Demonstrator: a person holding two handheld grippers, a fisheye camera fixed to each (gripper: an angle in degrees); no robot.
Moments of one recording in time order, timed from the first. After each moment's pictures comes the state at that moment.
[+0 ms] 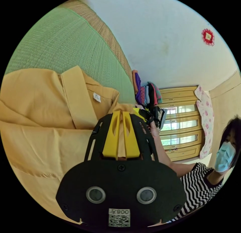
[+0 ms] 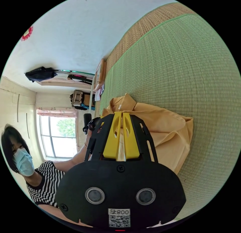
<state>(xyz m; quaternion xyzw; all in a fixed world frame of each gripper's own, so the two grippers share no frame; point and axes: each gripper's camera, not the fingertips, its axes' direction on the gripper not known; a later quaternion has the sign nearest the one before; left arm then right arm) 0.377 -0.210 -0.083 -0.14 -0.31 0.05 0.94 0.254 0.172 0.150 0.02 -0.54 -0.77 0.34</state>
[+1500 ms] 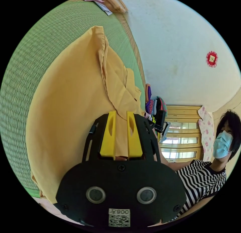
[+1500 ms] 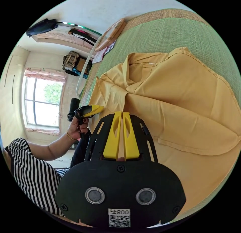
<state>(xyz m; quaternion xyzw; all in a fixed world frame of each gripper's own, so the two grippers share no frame) 0.372 -0.113 -0.304 -0.05 -0.35 -0.01 0.94 0.320 0.340 0.210 0.11 -0.39 -0.87 0.28</state>
